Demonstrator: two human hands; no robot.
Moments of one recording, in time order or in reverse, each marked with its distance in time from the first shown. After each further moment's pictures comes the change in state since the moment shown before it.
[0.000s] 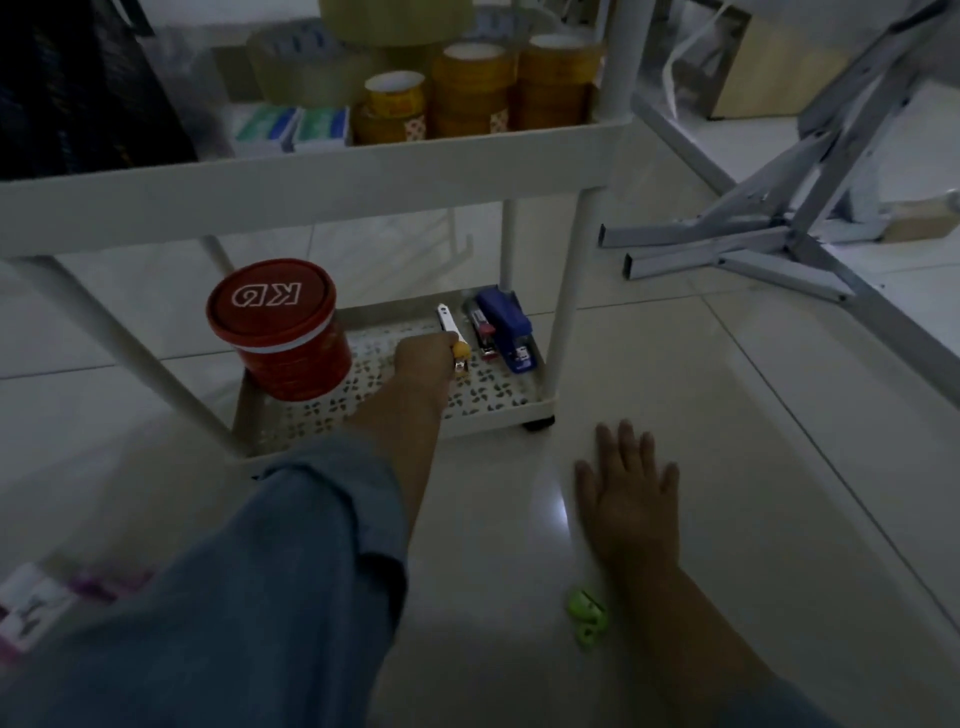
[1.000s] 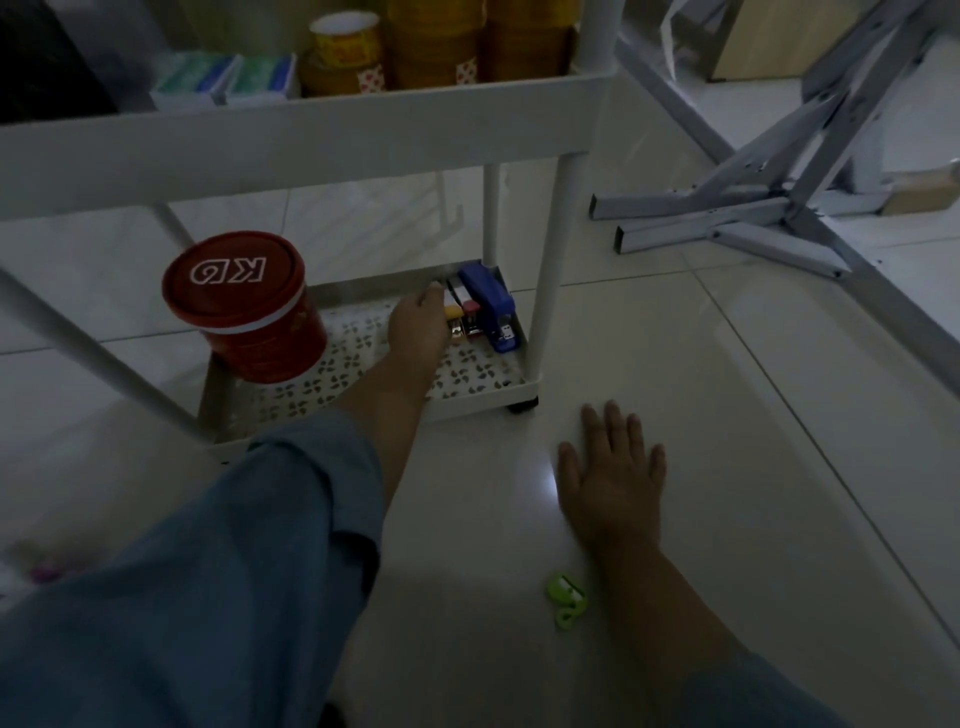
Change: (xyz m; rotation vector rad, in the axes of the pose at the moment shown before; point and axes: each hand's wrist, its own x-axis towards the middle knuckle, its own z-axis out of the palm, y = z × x) left_hand 0.007 -0.009 0.016 0.261 0.039 0.313; right_hand -0.001 -0.001 0.004 0.000 0.020 0.002
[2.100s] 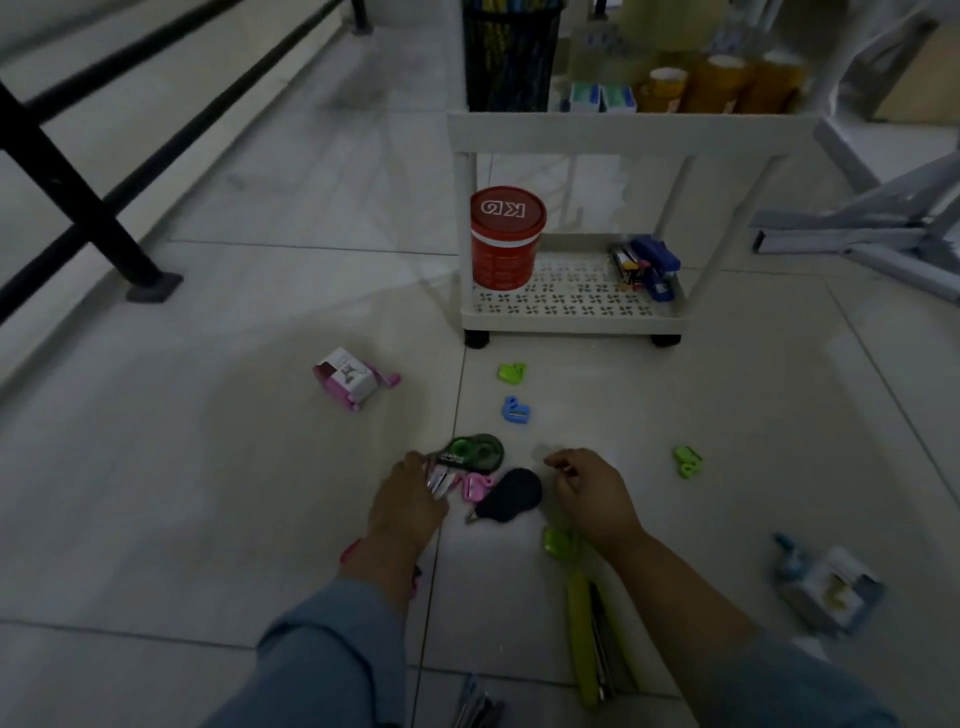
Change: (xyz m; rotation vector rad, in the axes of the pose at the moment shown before) left_hand -0.248 -0.178 -0.253 0.660 -0.098 -0.147; right_hand -0.206 -0.117 -0.003 0.440 -0.268 -0.362
